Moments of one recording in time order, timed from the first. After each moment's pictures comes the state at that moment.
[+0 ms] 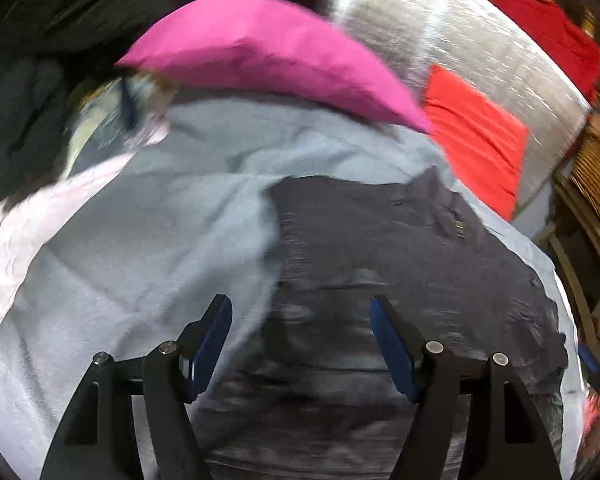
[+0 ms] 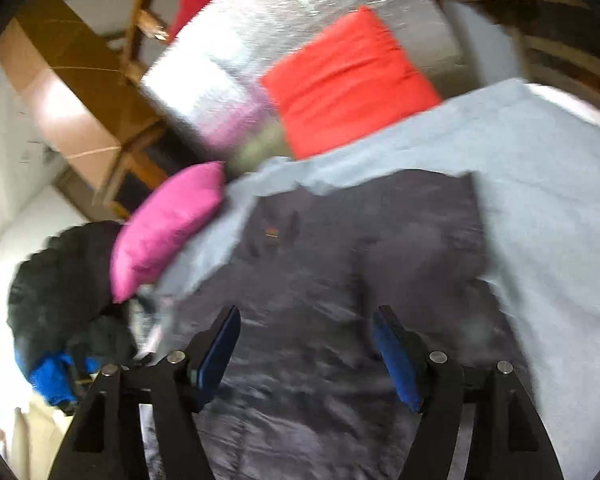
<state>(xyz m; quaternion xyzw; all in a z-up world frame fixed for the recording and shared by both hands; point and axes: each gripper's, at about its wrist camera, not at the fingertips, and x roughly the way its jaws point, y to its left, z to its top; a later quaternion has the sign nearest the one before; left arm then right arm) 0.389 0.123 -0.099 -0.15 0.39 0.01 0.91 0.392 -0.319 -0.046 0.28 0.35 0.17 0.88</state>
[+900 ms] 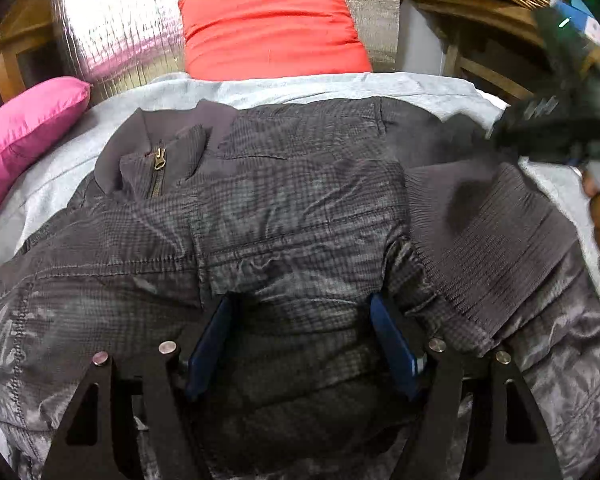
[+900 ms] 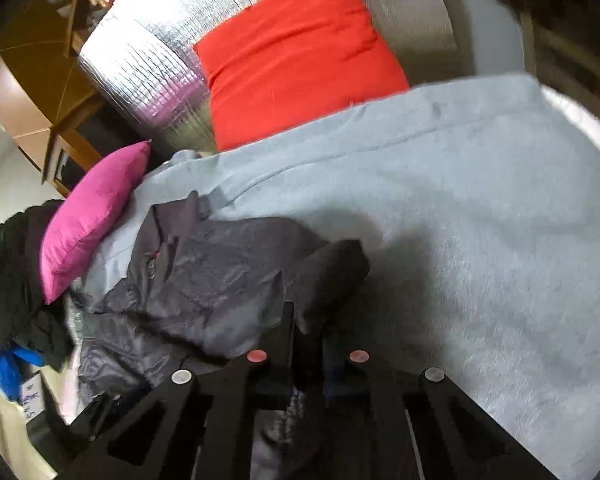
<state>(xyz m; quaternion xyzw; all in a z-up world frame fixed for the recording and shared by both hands) 0.440 -0.174 -0.159 0.12 0.42 -0.14 0.89 0.538 -0.401 -0.100 0.20 0.44 0.11 0.87</state>
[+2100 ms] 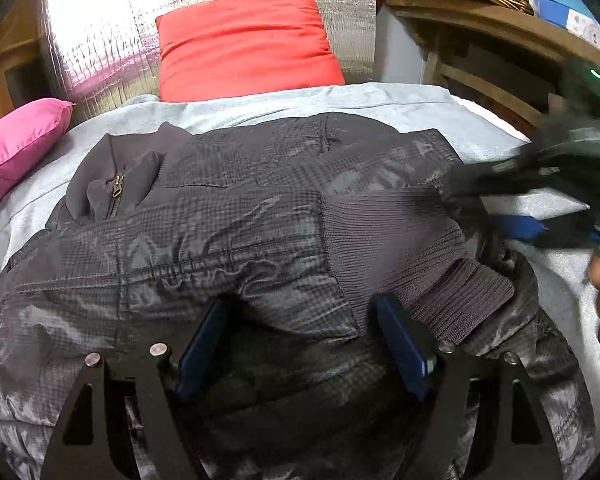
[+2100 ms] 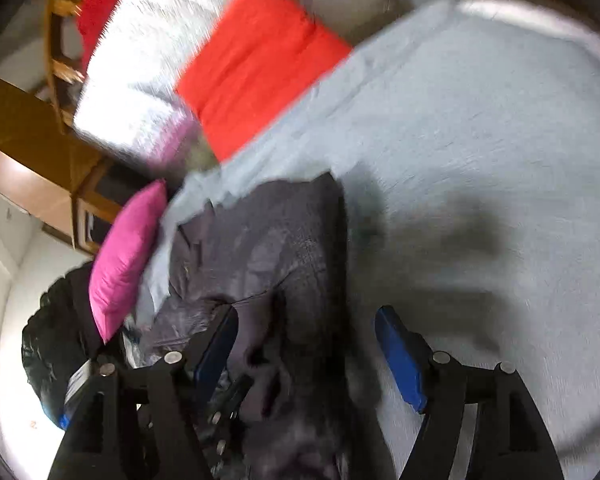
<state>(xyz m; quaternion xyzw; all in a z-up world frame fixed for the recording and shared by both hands) 0.424 -0.223 -0.162 0.12 0.40 -0.16 0.90 0.471 -0.443 -0.129 0.36 0.45 0.13 0.81</state>
